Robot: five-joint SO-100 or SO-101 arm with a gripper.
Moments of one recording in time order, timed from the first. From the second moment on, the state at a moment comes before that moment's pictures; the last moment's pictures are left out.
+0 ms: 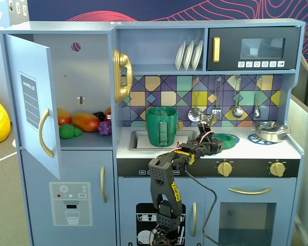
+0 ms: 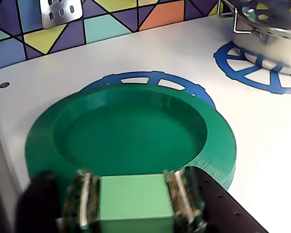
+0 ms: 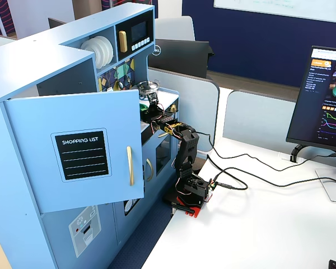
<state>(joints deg) 30.4 103.6 112.4 -5.8 -95.1</state>
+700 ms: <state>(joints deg) 30.1 111.1 112.5 -5.4 -96.2</state>
